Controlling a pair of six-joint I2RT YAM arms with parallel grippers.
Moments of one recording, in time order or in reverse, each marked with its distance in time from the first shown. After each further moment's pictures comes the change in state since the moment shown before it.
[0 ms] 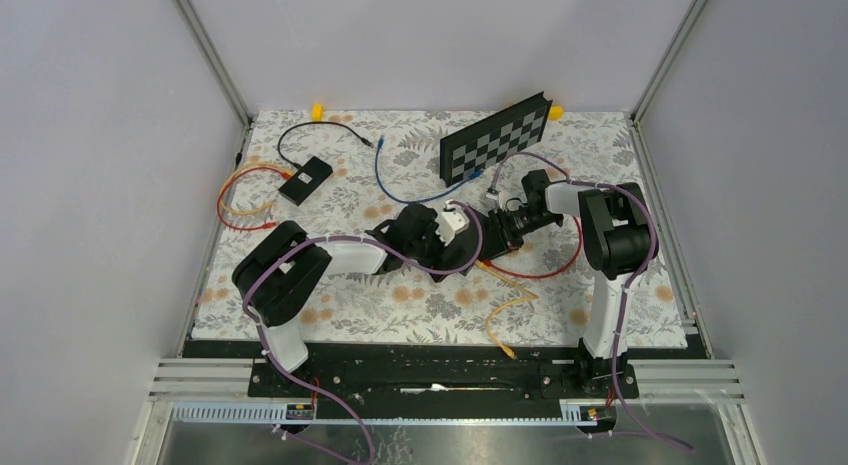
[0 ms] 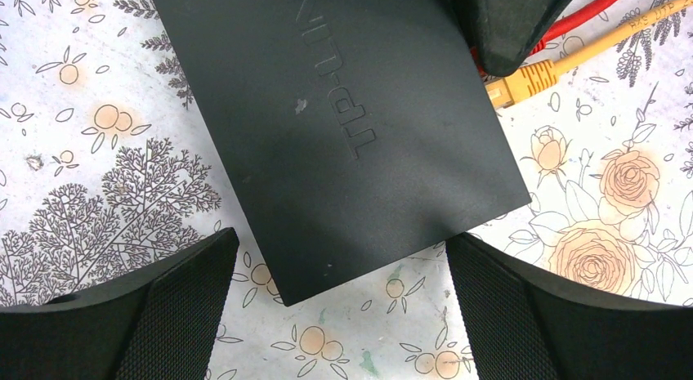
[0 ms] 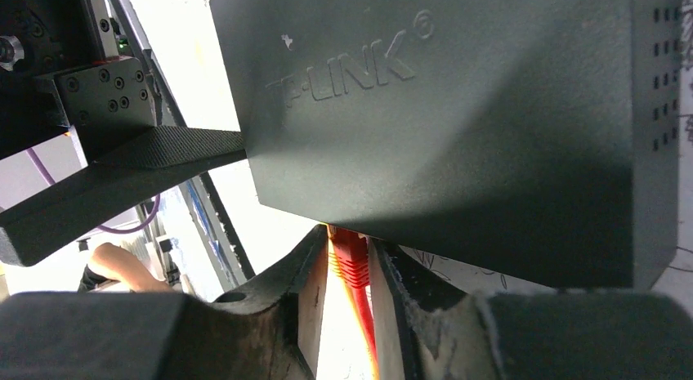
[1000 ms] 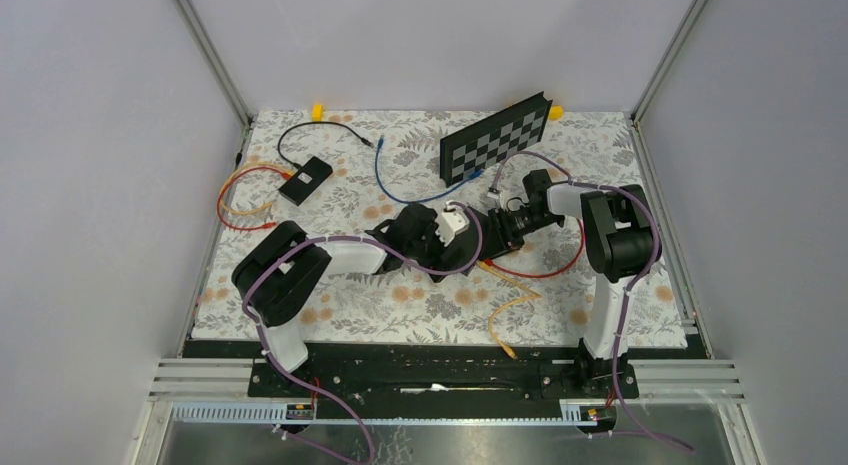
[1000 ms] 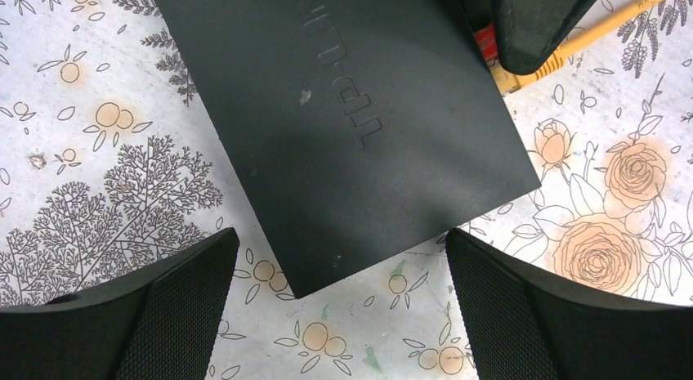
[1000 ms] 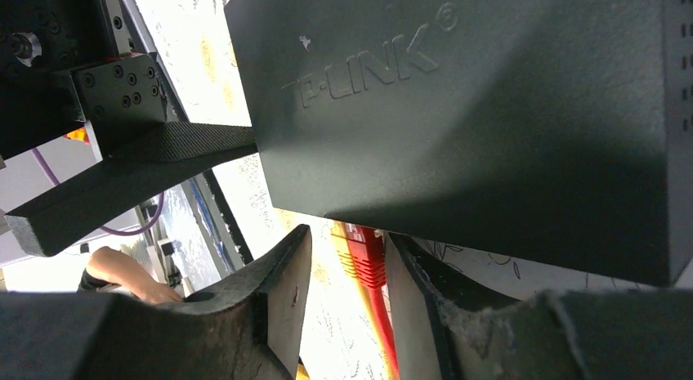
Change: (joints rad) left arm 0.001 -0.005 0.000 -0.016 -0.002 0.019; right arm 0.000 -0.035 -0.027 0.023 0.002 0.024
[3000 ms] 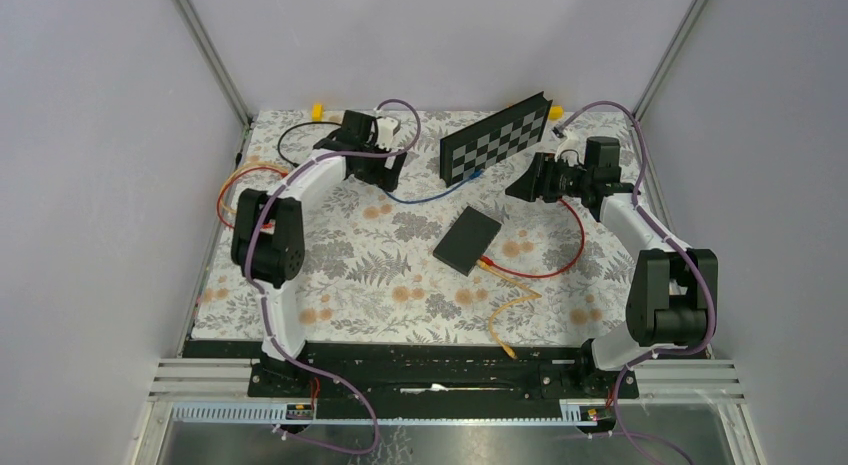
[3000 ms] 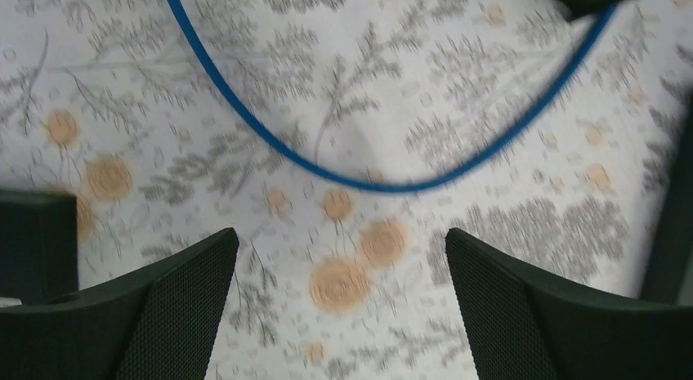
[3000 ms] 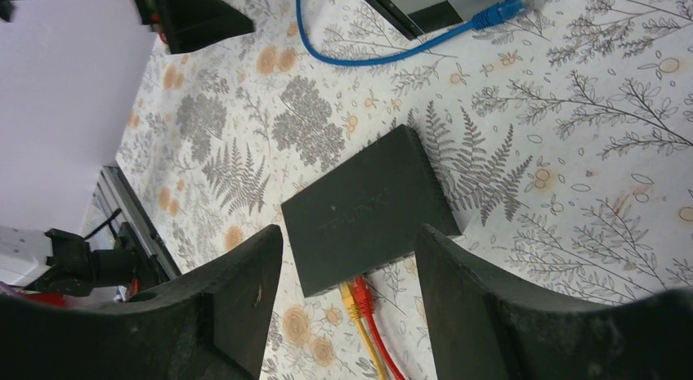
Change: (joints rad) left arm 0.470 0.244 0.738 -0.637 -0.076 -0.031; right arm -0.196 -0.473 -0.125 0.480 0.132 0.410
